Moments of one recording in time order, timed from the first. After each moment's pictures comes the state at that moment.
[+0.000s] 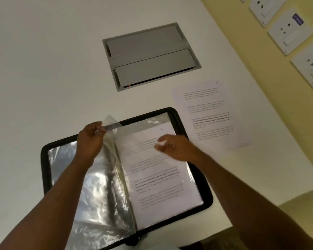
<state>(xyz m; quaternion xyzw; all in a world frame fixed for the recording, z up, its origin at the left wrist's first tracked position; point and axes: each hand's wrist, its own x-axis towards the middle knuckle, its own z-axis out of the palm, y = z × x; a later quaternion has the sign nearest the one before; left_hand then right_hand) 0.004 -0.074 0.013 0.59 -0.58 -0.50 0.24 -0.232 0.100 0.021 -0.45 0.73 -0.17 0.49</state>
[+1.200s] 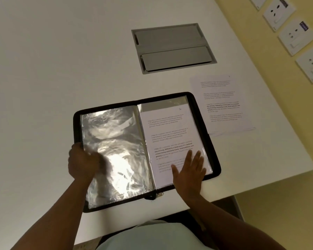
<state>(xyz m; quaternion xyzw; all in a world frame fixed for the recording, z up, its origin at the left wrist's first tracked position) 0.183 0.018 -0.018 0.77 -0.59 -0.25 0.08 -0.055 0.237 -0.056 -0.32 0.93 -0.05 0.16</state>
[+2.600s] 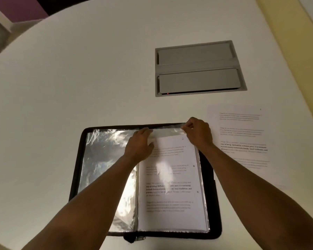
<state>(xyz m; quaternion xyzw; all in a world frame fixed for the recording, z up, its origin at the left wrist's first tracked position) -0.042 -0.034 0.003 0.54 -0.80 -0.26 -0.04 -0.261 0.013 0.008 -0.44 0.79 -0.28 0.31</state>
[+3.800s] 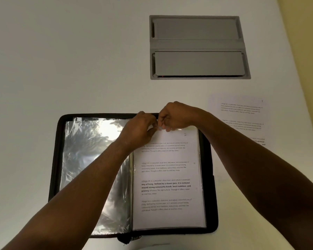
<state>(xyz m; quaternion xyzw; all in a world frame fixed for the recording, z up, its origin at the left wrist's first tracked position) -0.046 -0.074 -0.021 0.36 -0.88 -0.28 0.11 -0.232 -0.071 0.038 -0.63 0.61 0.05 0.48</state>
